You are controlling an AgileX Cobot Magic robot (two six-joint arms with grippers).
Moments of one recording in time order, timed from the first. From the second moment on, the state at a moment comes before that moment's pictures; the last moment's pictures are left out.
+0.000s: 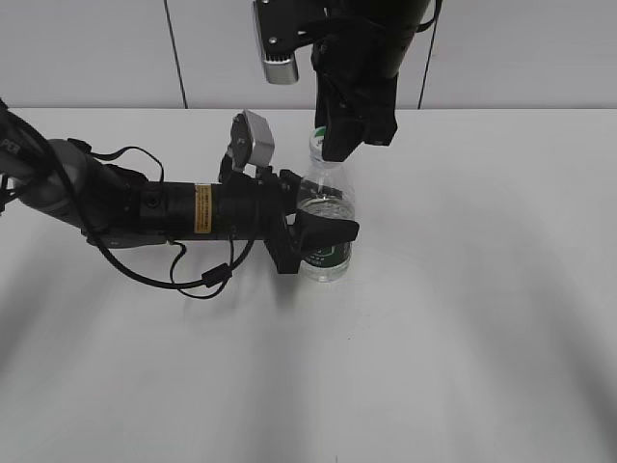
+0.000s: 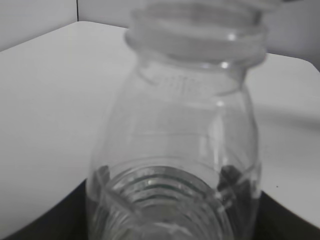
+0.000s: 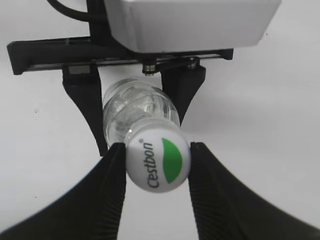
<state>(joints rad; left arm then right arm) -0.38 2.30 -1.21 1.24 -1.10 -0.66 0.60 2.08 -1.92 0.15 1.22 -1.32</state>
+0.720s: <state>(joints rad) -0.38 2.30 -1.21 1.27 -1.12 -0.67 0.60 2.02 -1.91 0.14 1.23 -1.29</state>
